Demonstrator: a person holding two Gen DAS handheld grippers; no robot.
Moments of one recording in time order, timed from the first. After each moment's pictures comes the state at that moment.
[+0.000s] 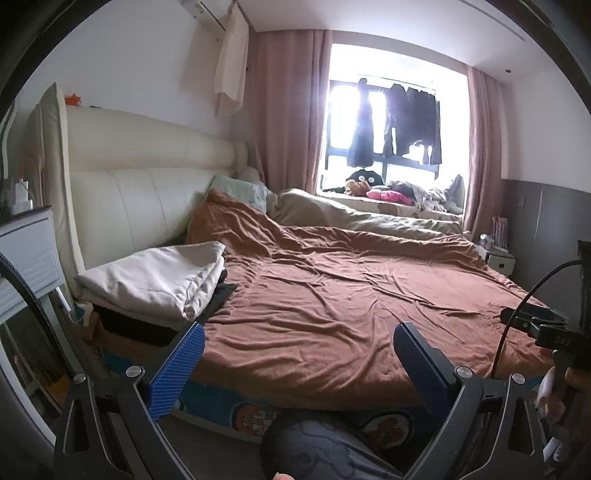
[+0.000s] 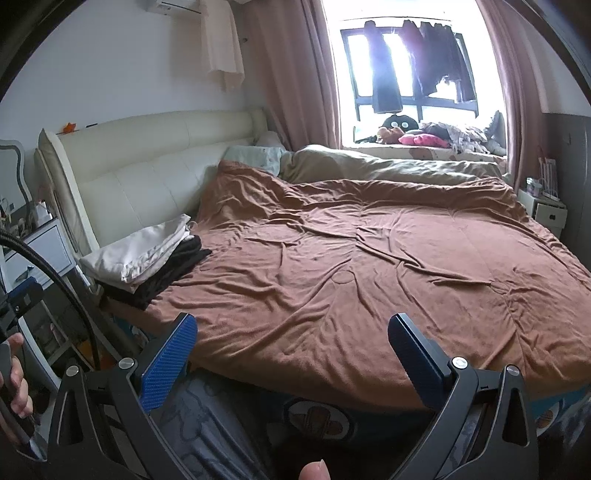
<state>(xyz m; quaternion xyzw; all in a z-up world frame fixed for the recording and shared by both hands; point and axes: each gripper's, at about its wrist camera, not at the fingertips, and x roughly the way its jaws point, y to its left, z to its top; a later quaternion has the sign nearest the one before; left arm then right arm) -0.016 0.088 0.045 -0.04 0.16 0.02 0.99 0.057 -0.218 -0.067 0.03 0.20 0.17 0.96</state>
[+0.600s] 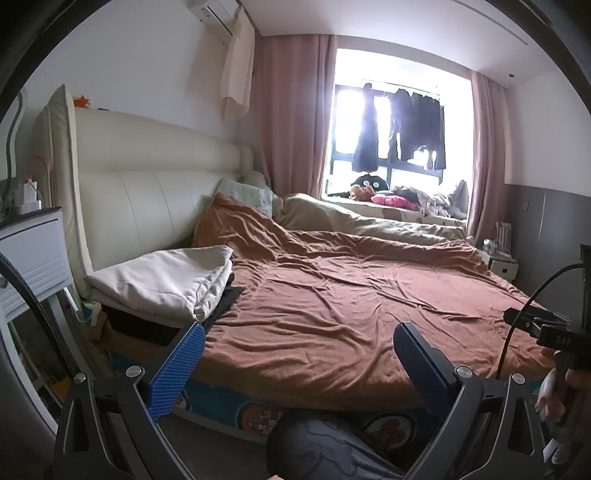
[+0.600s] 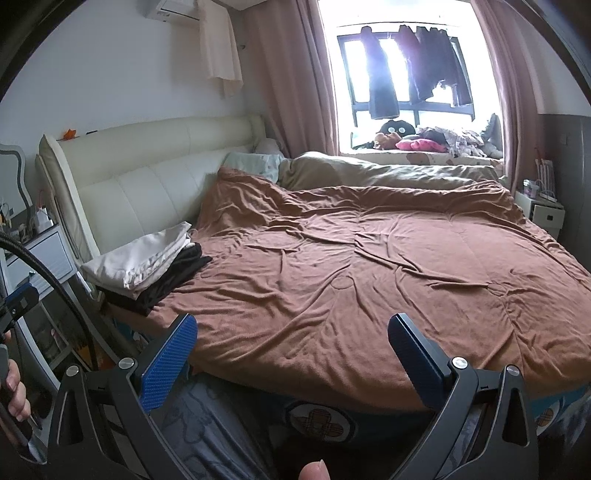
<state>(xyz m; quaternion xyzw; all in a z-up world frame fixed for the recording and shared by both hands) -0.026 0.098 0.052 -0.04 0.15 0.03 0.99 0.047 -0.219 -0.068 0.04 0.19 0.17 0.97</state>
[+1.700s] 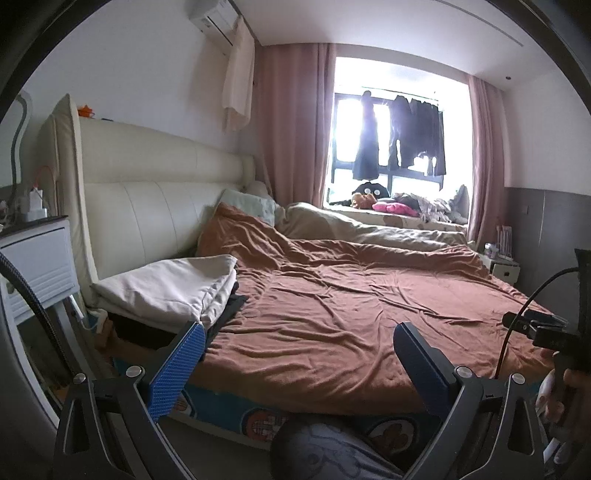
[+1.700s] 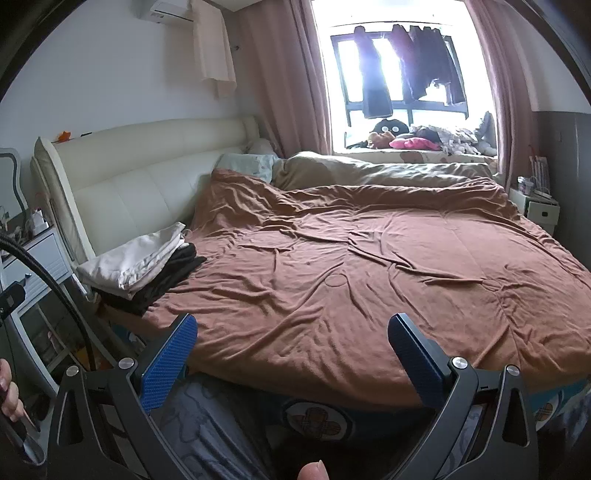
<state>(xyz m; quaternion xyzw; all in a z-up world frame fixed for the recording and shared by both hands) -0.035 0.096 0.056 -0.04 0.14 0.03 0.99 0.048 -0.227 -0.071 0.04 0.19 0.16 0.97</state>
